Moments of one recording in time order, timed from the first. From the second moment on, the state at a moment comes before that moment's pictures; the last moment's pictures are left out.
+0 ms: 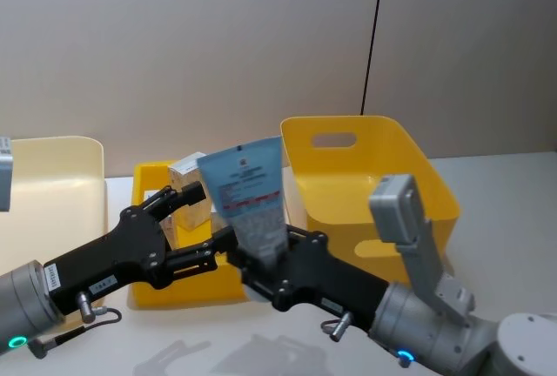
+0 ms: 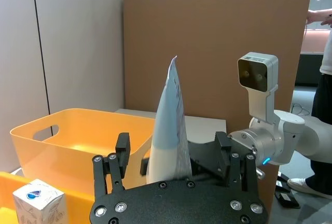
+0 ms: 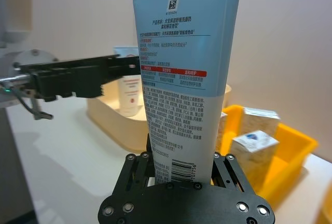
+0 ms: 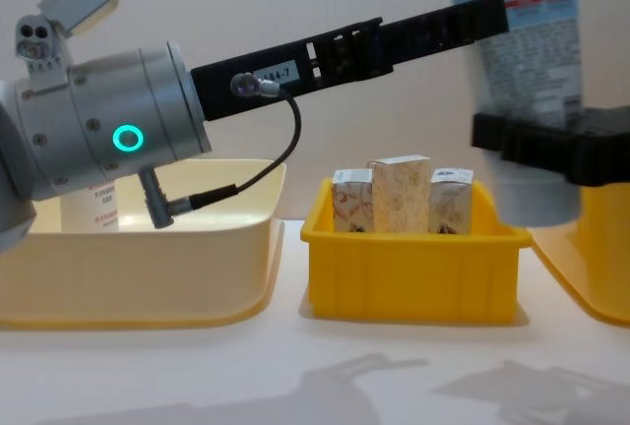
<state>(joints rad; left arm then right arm) -0.50 0.32 0.48 -1.43 -0.73 0.05 -0.93 0.11 0.56 -0.31 -1.81 0.50 0.08 0.44</state>
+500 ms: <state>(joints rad) -0.50 0.32 0.48 -1.43 -0.73 0.05 -0.93 0.02 0.57 -0.18 -1.85 0.47 0.01 0.31</state>
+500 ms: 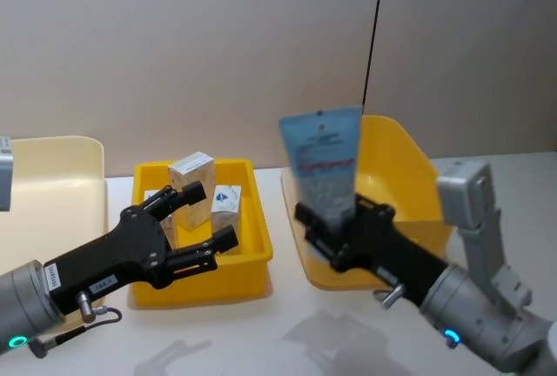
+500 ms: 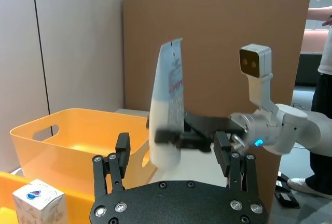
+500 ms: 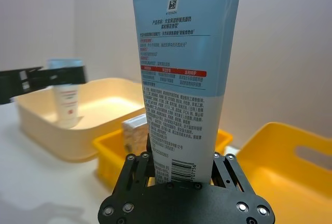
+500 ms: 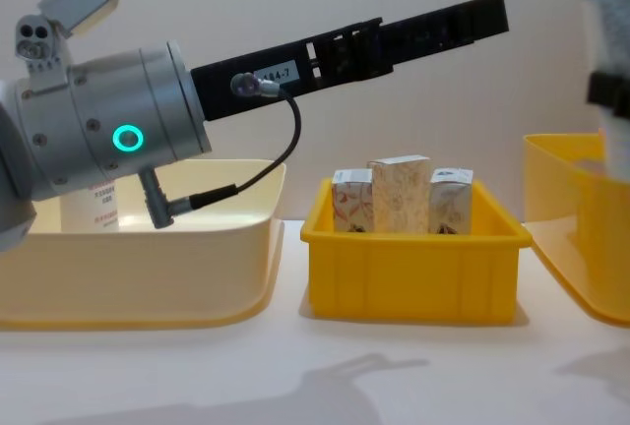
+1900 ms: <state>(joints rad) -0.50 0.32 0.48 -1.43 -0.73 0.05 -0.93 0.22 0.47 -0.12 -1.59 0.33 0.06 0.12</state>
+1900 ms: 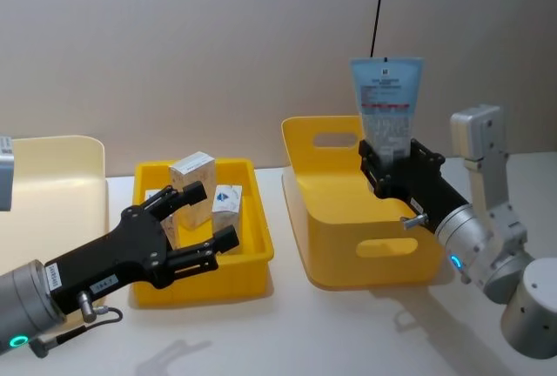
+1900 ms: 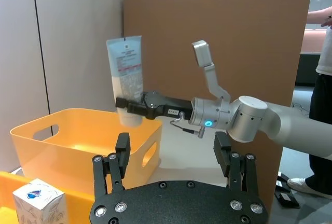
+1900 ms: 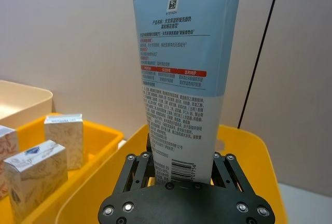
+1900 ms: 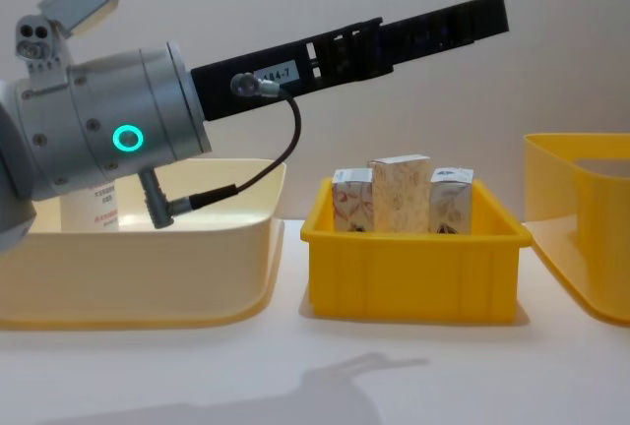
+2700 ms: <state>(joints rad) -0.50 0.32 0.48 -1.43 -0.73 0.05 -0.93 0.27 0.40 -0.15 -1.51 0.29 0.12 0.08</state>
